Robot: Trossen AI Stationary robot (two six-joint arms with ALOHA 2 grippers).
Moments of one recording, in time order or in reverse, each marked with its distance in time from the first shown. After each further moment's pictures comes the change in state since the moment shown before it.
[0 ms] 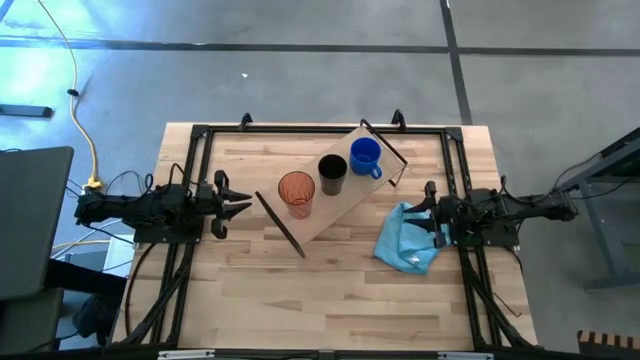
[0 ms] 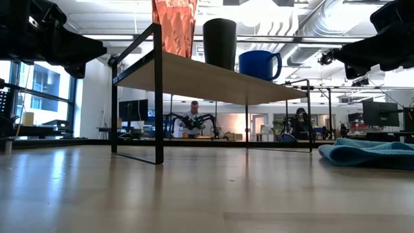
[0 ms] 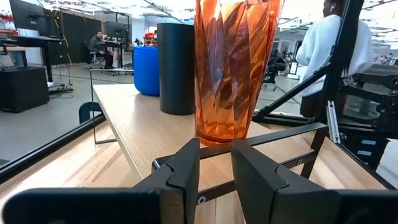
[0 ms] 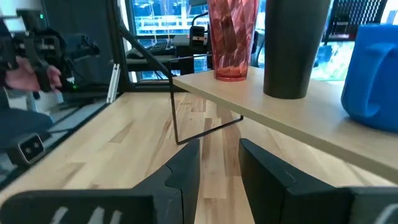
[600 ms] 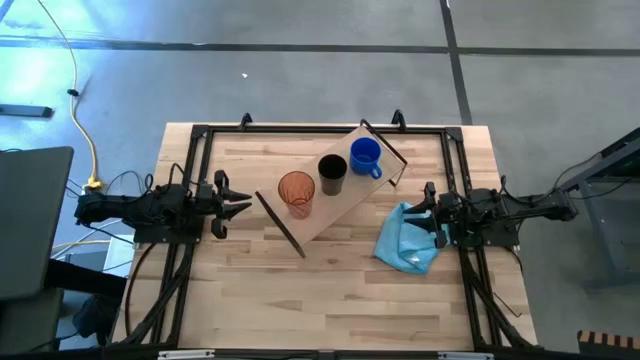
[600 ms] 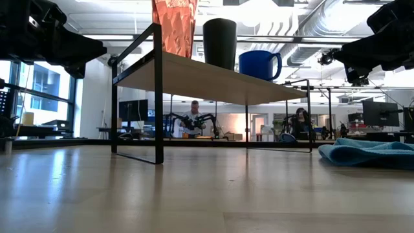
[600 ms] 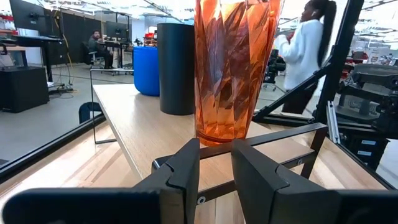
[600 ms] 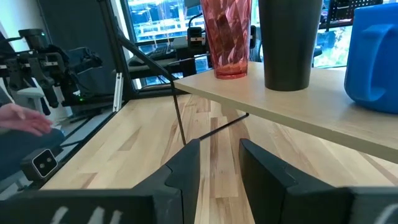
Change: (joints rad) left arm 0.000 0.000 0.000 0.000 0.000 -0.001; right arm 0.000 0.000 0.000 0.000 0.000 0.116
